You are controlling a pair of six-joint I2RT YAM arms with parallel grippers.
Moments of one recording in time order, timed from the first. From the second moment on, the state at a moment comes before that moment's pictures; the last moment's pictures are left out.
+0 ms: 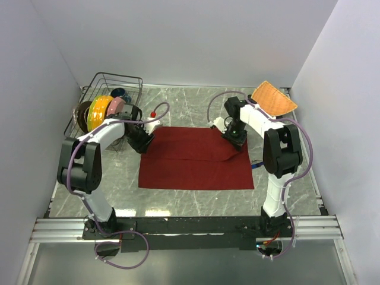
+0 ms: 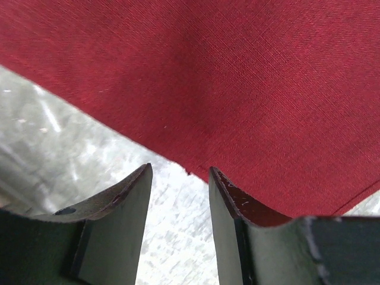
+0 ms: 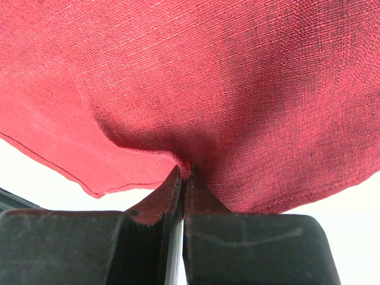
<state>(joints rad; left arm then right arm) -0.20 1.73 1.19 -0.68 0.31 0.62 0.28 1.97 1.55 -1.14 -0.08 -0.77</state>
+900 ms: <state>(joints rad) -0.24 1.78 1.12 -0.61 0.24 0.67 0.28 1.98 1.54 -1.13 -0.10 -0.77</state>
